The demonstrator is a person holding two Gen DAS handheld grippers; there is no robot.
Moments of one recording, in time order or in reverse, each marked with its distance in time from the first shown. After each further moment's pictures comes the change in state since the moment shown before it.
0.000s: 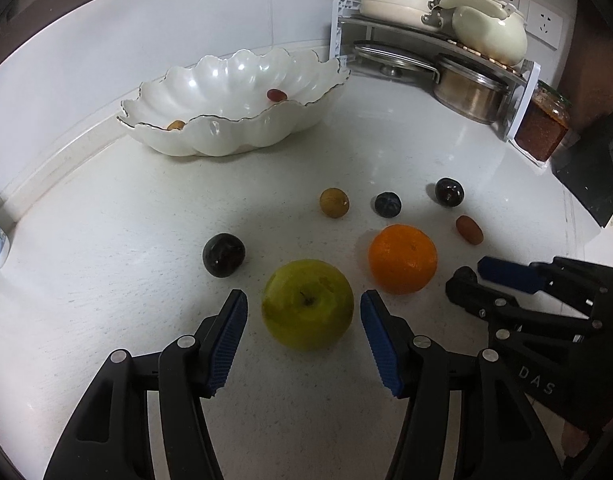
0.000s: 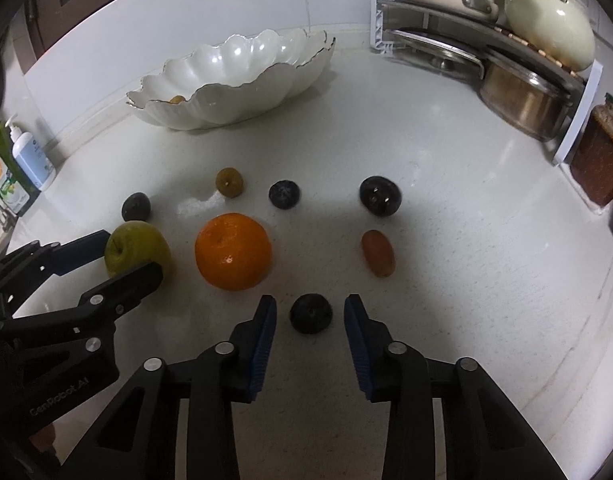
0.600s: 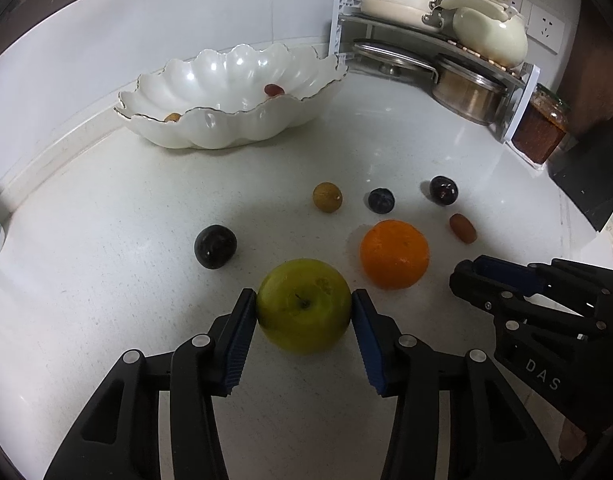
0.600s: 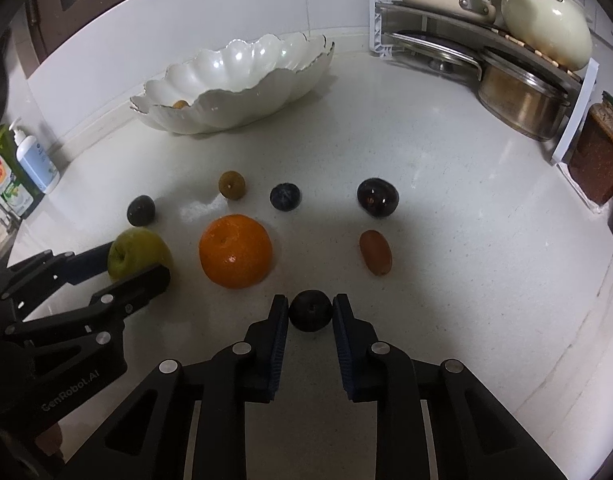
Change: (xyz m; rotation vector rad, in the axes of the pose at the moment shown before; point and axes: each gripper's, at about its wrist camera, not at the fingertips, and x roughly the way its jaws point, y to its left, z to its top) left arm -0.002 -0.001 -0.002 -0.022 0.010 -0.021; right arm -0.010 0.000 -0.002 0.005 -0.022 0.003
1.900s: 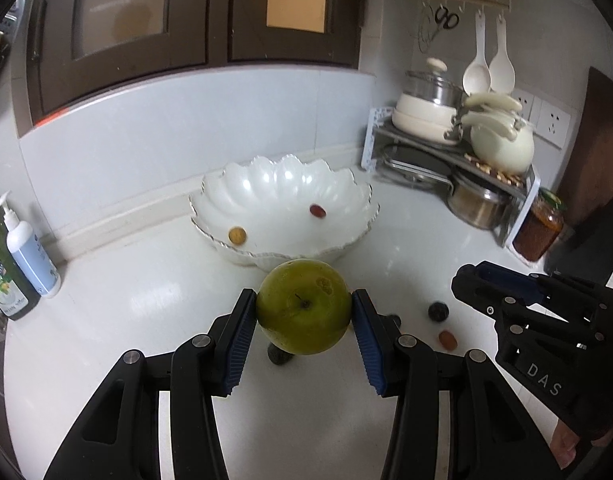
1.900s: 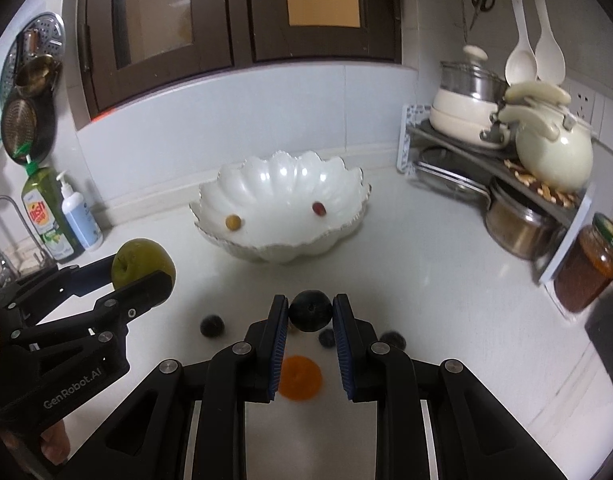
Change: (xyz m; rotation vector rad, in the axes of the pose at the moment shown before) left arm -0.095 0.030 0.055 -0.089 -0.274 0.074; right arm -0.087 0.036 0.069 -0.100 -0.282 0.042
